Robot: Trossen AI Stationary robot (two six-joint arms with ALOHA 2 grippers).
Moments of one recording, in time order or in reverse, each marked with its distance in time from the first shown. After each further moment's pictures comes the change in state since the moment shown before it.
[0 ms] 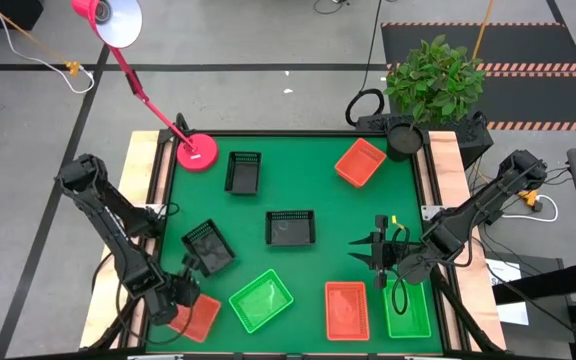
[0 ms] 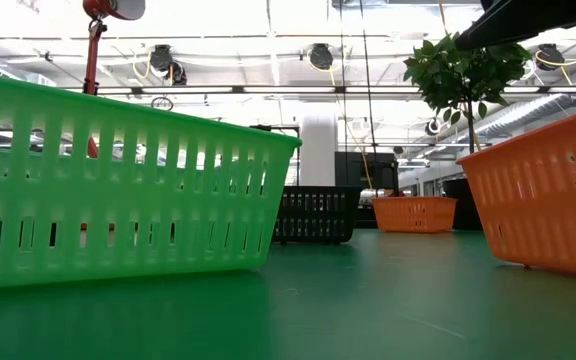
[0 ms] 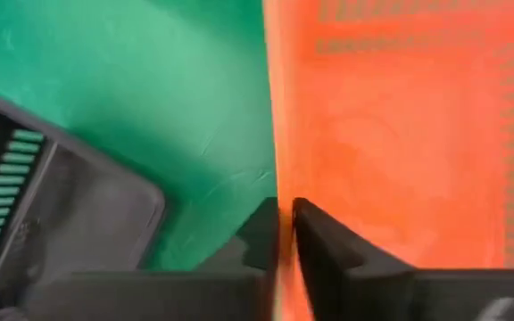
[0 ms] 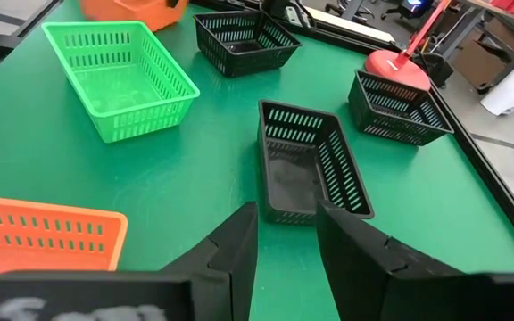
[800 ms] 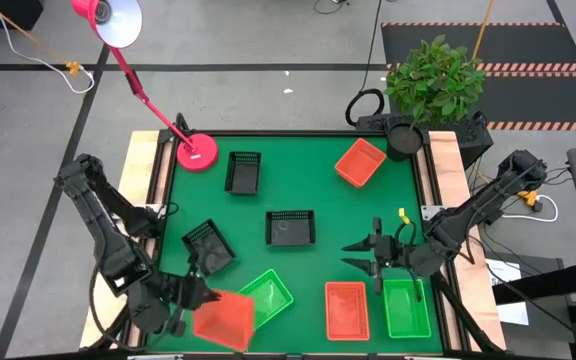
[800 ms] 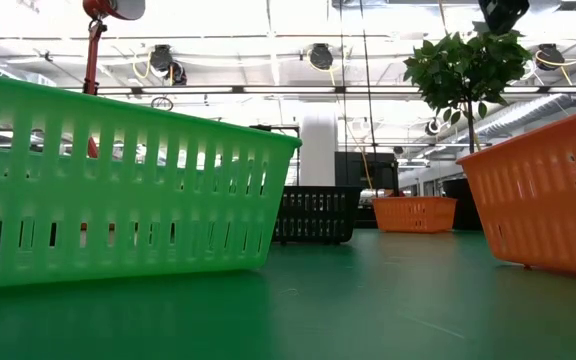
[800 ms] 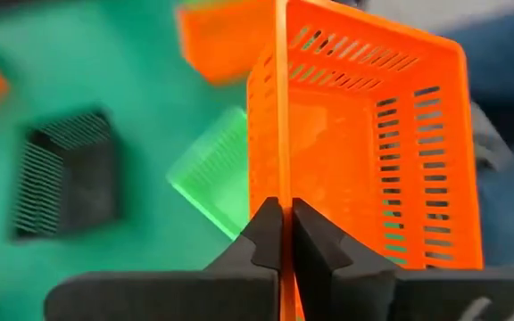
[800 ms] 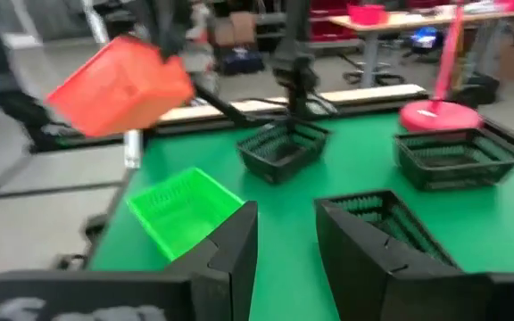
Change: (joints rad) left arm 0.100 -0.002 0.500 -0.104 -0.278 0.054; right arm -0.001 0.000 -0.081 0.499 -0.027 0.102
